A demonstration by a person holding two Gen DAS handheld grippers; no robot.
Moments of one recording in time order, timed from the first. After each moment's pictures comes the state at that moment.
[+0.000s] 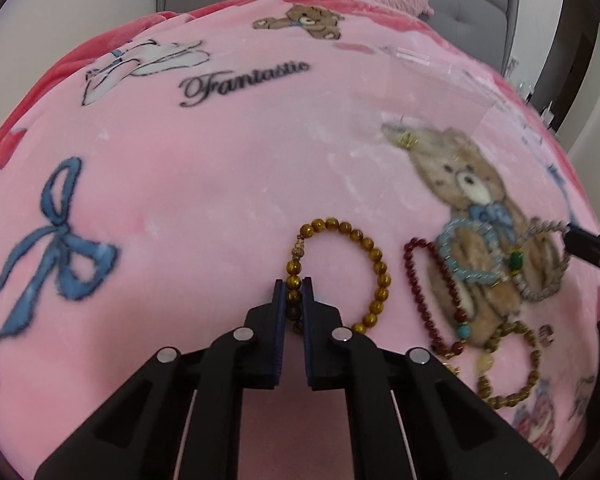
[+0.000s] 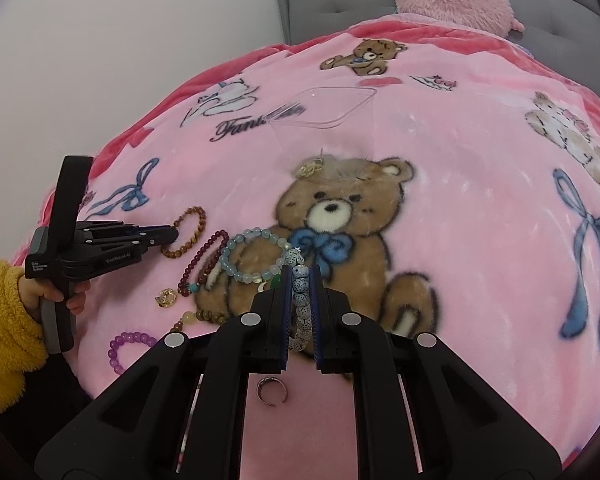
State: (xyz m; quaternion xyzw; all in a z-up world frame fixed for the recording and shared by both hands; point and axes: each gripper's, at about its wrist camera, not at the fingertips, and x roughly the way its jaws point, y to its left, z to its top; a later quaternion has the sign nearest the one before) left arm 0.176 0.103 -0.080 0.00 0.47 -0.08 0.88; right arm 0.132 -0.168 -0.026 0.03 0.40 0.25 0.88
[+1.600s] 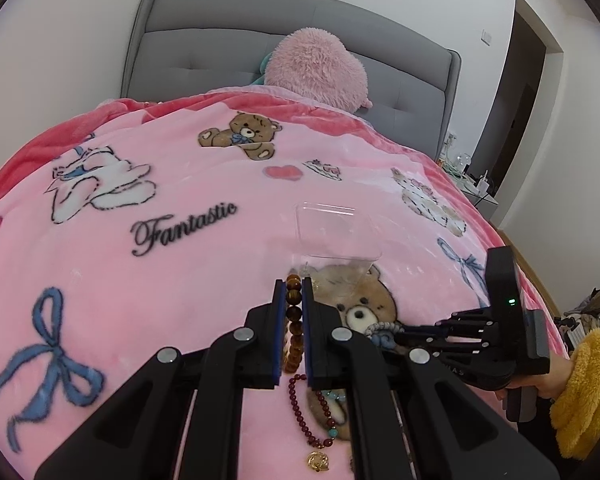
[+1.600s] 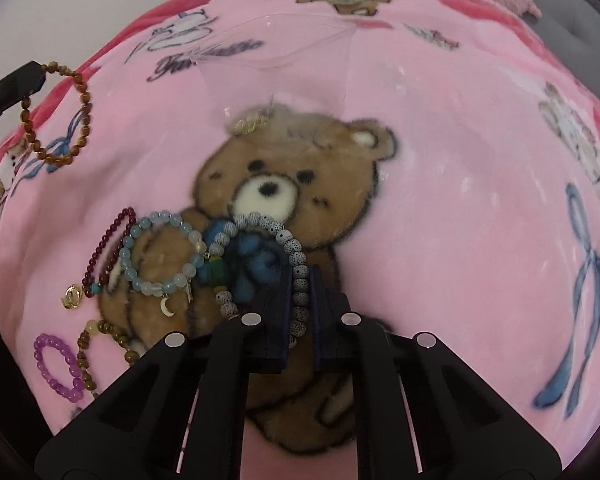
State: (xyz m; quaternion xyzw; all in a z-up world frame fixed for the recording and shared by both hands) left arm 0.177 0.077 0.022 -0.05 0.33 -0.18 0.93; right arm 0.200 -0.150 -0.054 -0.06 0.48 0.21 0.85
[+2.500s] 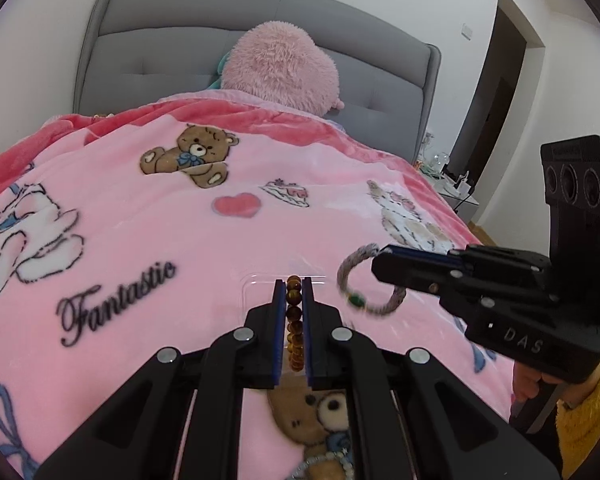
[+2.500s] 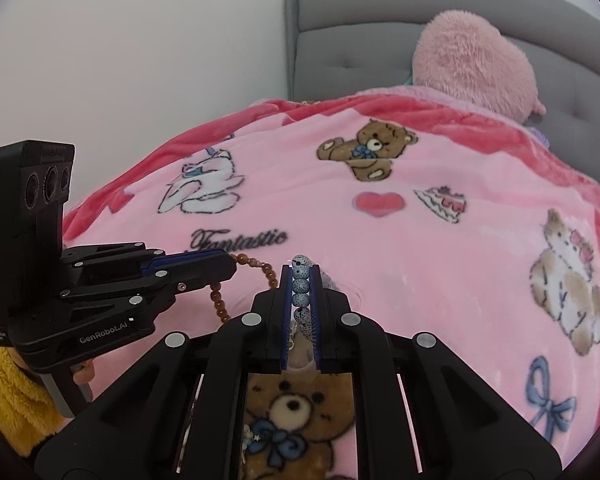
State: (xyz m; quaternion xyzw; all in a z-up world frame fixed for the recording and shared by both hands) left arm 0.277 0.021 0.033 -0.05 0.33 -0.23 0.92; right arm 0.278 -0.142 0.061 0.00 0.35 0.25 0.90
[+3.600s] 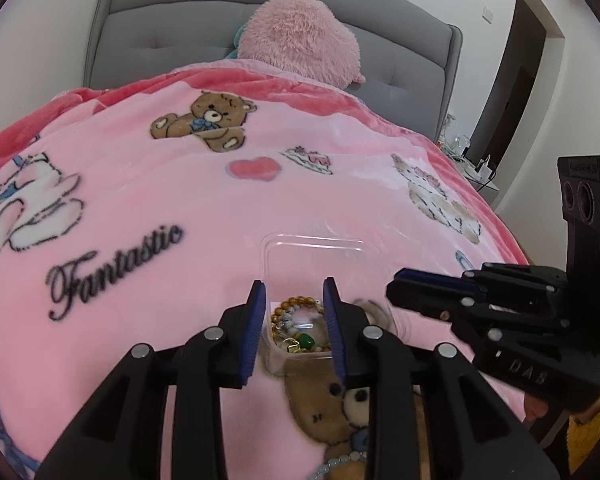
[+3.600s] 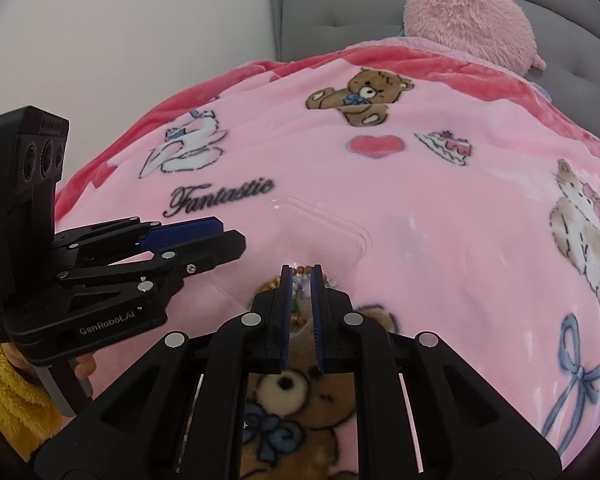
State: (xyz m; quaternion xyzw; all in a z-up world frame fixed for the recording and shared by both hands) left arm 0.288 0.022 -0.003 -0.04 0.36 -0.21 0.91; right arm 0.273 -0.141 0.020 0.00 0.39 0.24 0.89
